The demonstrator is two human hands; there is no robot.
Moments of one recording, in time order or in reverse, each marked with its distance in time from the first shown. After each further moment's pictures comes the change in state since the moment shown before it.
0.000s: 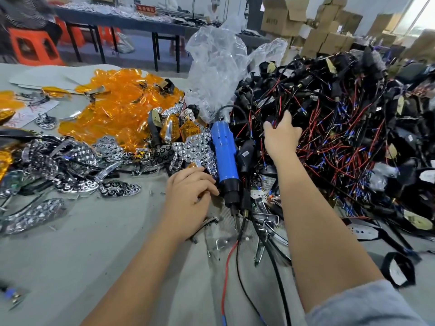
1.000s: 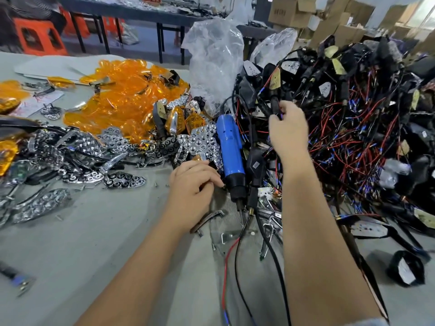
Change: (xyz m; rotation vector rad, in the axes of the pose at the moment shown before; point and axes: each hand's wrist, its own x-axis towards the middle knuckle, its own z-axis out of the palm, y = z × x) left_hand 0.002 -0.007 0.002 -0.137 0.067 -0.039; right_hand -0.033 -0.025 -0.016 -0.054 0.019 -0.175
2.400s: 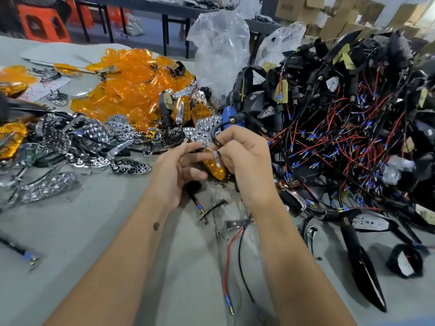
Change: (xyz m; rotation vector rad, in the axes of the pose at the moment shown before) left_hand 0.009 -0.003 -0.026 -1.004 0.059 -0.544; right_hand -0.126 -0.042 0.007 0.857 -0.563 -0.123
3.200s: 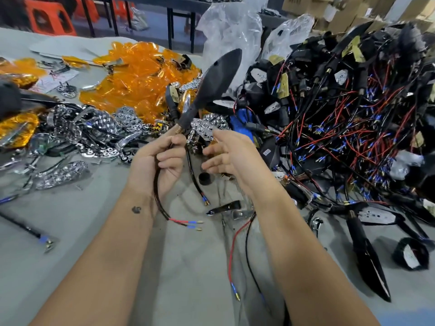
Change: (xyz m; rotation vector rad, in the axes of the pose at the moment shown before) left_hand -0.006 0.018 -0.040 -0.943 -0.487 -0.315; right_hand 0.023 0.026 0.009 0.062 0.051 0.488
